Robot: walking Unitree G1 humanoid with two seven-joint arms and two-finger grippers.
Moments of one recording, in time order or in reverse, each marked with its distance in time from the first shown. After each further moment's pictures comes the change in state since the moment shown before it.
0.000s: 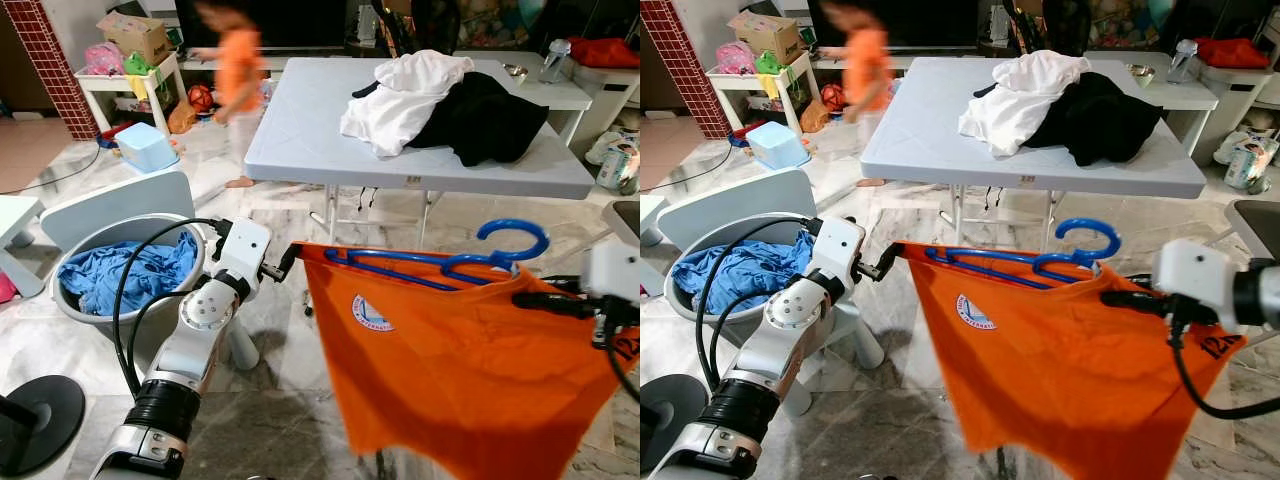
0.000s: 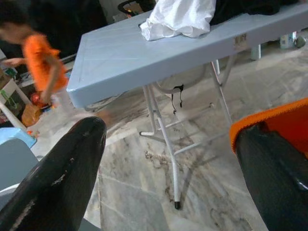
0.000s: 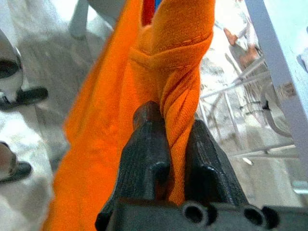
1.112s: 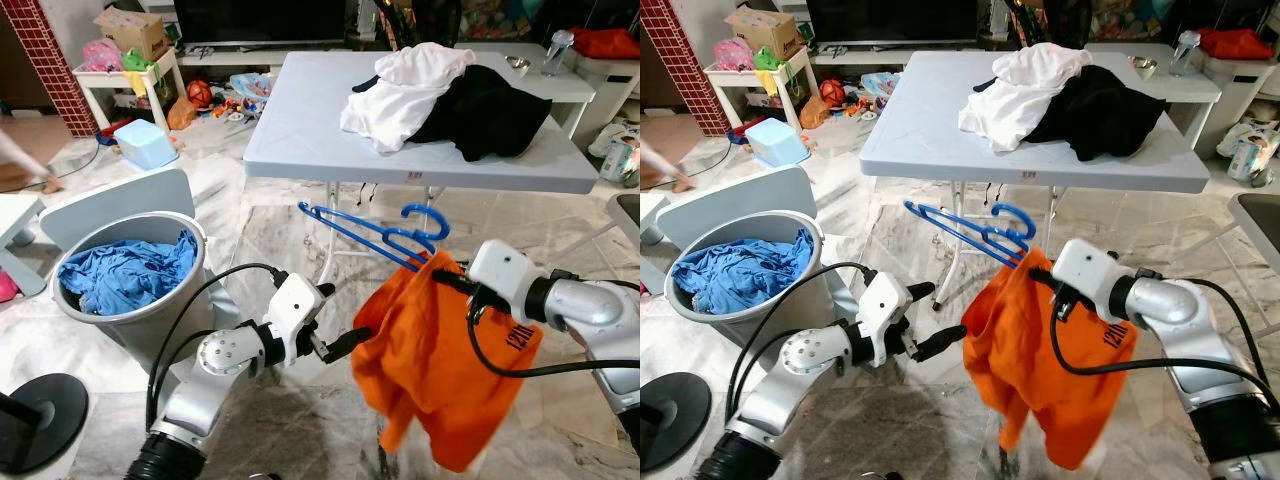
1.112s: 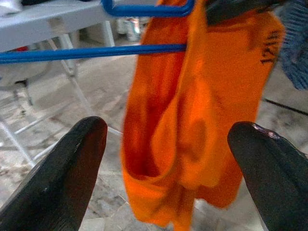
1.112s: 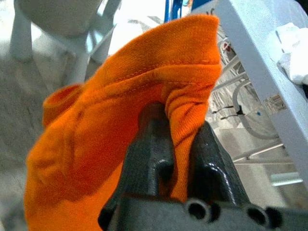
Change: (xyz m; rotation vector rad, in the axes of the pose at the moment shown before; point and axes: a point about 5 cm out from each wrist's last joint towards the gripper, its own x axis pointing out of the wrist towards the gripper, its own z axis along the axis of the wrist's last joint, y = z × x) left arm -0.042 -0.076 -0.005 -0.128 -0.008 -0.678; right arm 0.105 0.009 -0.003 -0.003 -0.033 -0.267
